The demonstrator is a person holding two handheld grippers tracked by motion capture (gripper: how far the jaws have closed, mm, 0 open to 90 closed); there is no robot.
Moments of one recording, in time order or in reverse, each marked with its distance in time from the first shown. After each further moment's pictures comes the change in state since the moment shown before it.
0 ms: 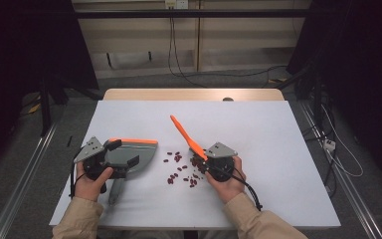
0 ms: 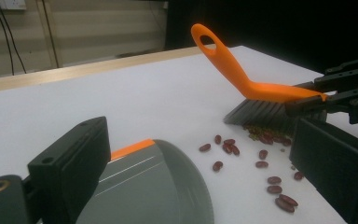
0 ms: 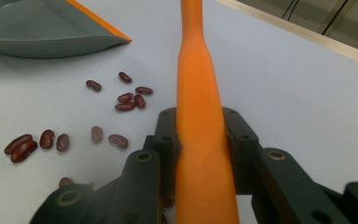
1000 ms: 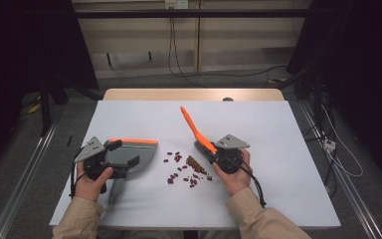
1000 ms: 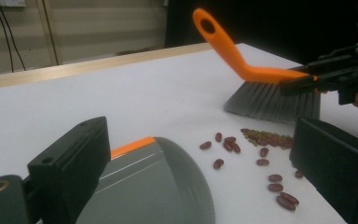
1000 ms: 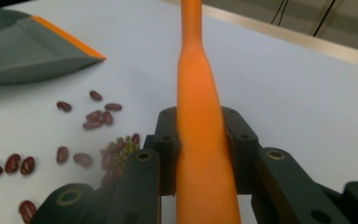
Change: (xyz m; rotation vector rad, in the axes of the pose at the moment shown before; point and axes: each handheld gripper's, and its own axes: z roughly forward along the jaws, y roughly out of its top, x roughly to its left) left arm 0.000 -0.001 0.001 0.008 0.003 -0.006; right arm -0.032 0.000 0.001 -0.048 0.003 0.091
